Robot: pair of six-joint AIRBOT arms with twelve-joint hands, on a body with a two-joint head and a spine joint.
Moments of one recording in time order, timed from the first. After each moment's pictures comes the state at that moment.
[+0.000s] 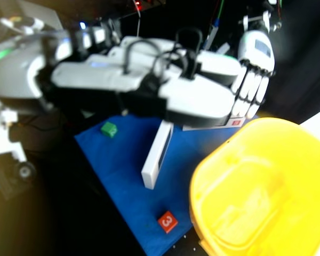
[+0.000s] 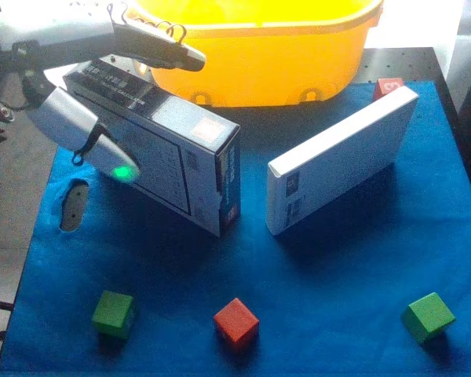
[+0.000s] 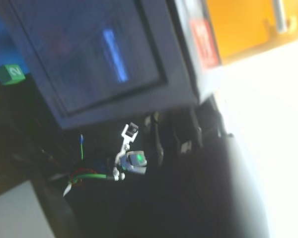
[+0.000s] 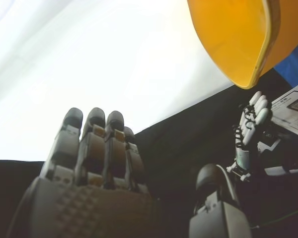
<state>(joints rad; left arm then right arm) 0.51 -1.04 1.46 0.97 -0.65 -0.10 -0.25 -0.81 1.06 0.00 0.54 -1.19</state>
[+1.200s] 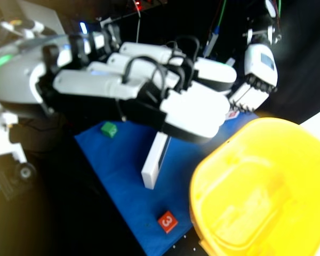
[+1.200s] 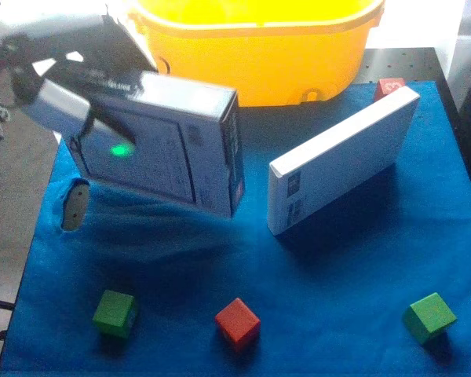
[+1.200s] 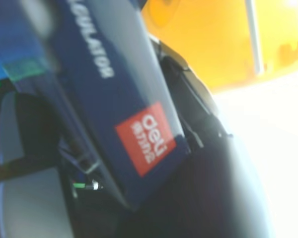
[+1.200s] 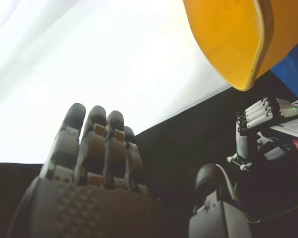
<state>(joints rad) 0.50 -1.00 1.43 0.87 -0.67 -0.05 -0.27 -0.81 1.05 0.01 0.54 -1.19</state>
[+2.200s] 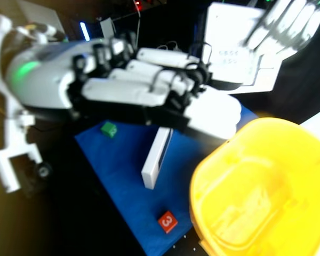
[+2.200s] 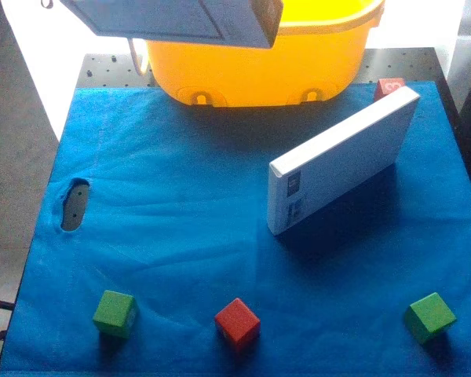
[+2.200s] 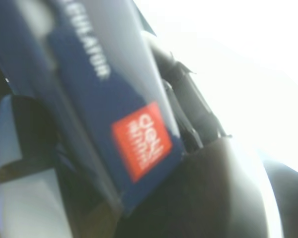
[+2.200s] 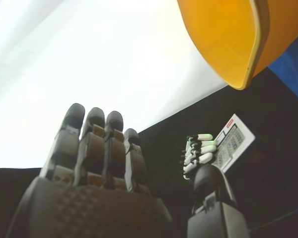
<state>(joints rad) 0.31 -0.93 1.40 0.57 -0.84 0.19 -0.28 -0.86 1.08 0.02 0.54 -1.19</state>
